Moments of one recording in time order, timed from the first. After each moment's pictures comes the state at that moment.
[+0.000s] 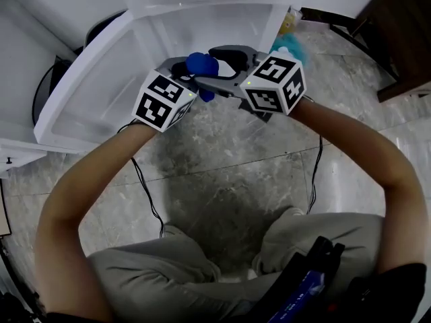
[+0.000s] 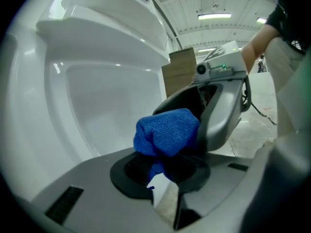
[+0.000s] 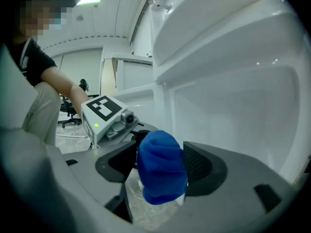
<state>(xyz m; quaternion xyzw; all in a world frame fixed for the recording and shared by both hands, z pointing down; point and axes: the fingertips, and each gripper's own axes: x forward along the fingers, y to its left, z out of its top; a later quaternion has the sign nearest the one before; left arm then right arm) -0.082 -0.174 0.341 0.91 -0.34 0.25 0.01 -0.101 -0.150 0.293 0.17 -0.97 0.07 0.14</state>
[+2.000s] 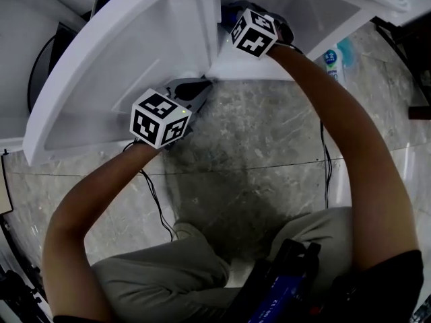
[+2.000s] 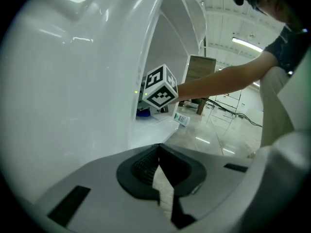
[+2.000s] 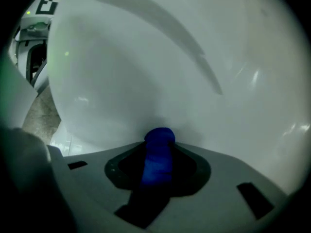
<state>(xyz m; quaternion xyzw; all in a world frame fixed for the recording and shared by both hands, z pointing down) -0.167 -0.146 0.460 0.90 -0.33 0.20 0.21 -0.177 -0.341 0.476 0.19 -0.85 -0.20 0.44</state>
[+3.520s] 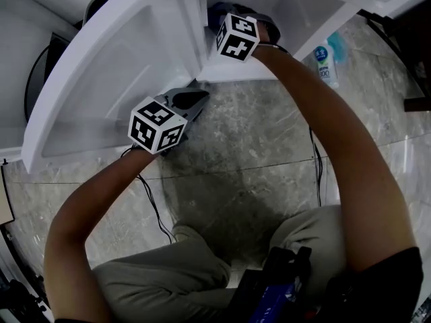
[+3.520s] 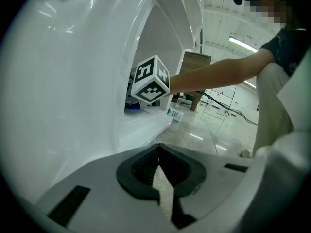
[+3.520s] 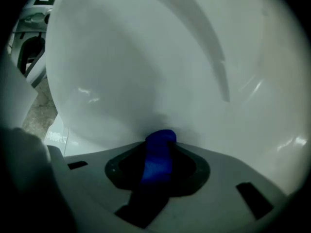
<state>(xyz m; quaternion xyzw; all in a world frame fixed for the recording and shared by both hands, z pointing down) -0.153 -0.131 0.474 0.91 -0.29 0.21 0.22 -0.182 -0.343 0.479 0.19 -0.83 -0.25 0.45</state>
